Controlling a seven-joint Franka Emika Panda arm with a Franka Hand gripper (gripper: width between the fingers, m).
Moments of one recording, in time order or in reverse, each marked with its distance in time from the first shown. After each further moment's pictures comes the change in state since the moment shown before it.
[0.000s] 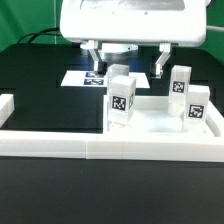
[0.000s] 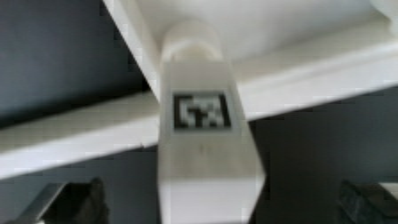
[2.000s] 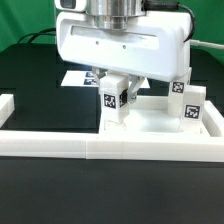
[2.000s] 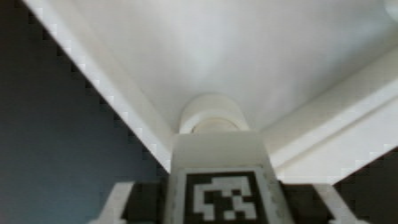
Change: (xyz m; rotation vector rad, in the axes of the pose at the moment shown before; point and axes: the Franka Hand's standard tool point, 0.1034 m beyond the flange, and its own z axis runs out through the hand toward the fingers) arm -0.017 0.014 0.031 -0.080 -0.351 0.363
